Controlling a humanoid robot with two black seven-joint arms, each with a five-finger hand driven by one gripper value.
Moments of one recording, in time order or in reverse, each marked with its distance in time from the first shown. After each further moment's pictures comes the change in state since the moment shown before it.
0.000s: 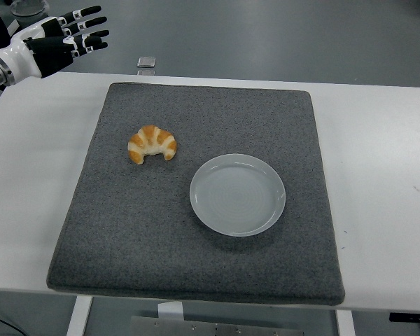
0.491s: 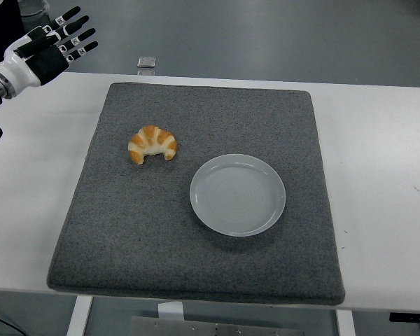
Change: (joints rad) left arm 0.077 -0.014 -0.001 -0.008 -0.382 0.040 0.005; right arm 0.000 0.000 0.000 -0.001 0.000 0.000 0.000
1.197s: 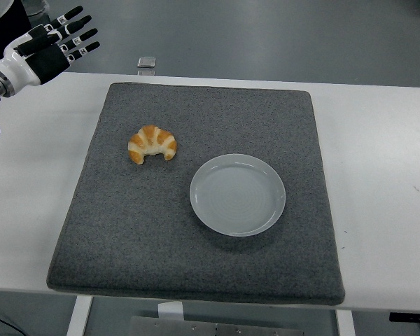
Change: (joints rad) left arm -0.004 0.045 -0.002 -0.095 -0.001 0.063 0.016; right arm 0.000 0.000 0.000 0.000 0.000 0.000 0.000
